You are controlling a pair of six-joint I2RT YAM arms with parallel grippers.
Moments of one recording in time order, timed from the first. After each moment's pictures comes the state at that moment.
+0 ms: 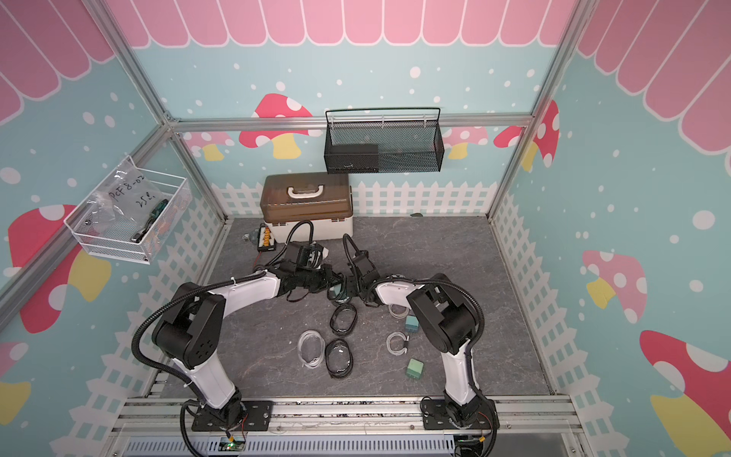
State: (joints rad) left arm -0.41 1.79 1.07 -0.09 0.55 -0.71; right arm 0.67 1.97 1.17 -0.05 0.03 0.52
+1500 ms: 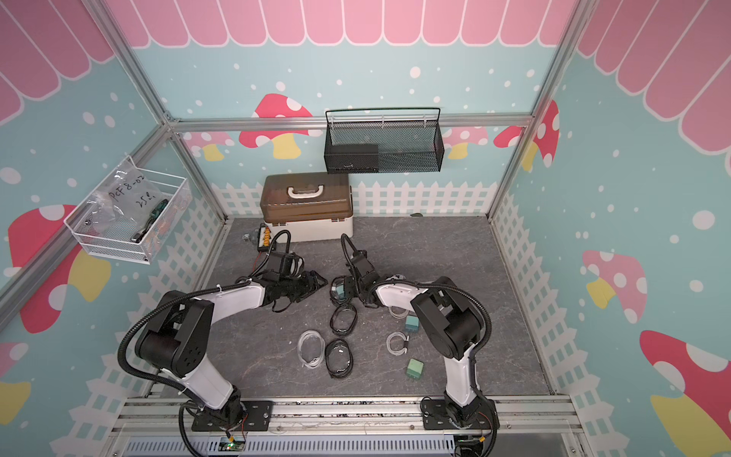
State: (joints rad) left arm -0.32 1.72 0.90 -0.06 0.44 -0.76; right arm 0.69 1.92 1.15 -0.06 0.02 0.53
